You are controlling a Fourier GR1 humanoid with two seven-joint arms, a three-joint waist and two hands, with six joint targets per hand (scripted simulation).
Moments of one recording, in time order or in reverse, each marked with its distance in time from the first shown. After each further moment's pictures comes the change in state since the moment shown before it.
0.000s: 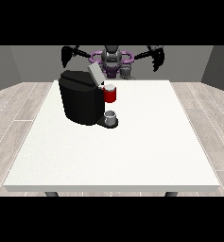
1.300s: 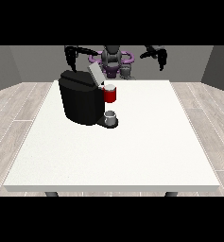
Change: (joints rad) left arm 0.228 -0.050 -0.215 -0.480 0.253 -0.002 0.191; right arm -0.319 -0.107 -0.128 0.133 -0.138 0.096 0.119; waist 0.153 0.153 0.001
